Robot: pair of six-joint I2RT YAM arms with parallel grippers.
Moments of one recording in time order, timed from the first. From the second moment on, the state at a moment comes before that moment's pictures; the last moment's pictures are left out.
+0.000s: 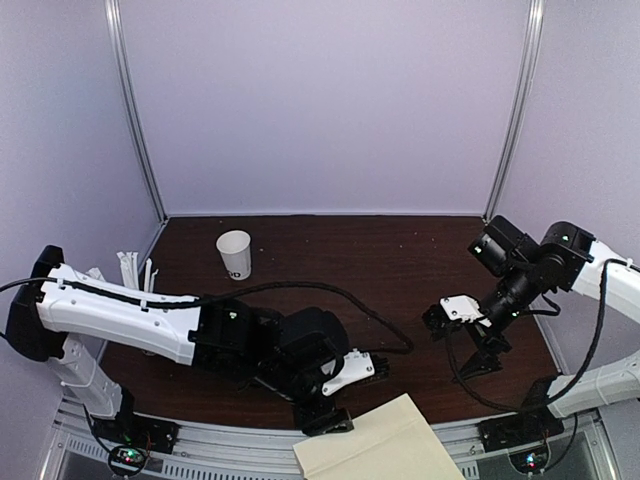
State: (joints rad) left arm -1.47 1.64 1.26 -0.57 0.11 -0.14; right arm 0.76 1.08 1.08 -1.22 -0.58 -0.83
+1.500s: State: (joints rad) left arm -1.33 1.69 1.19 -0.45 0.32 -0.20; right arm 0.76 1.12 1.14 -1.26 -0.59 -0.83
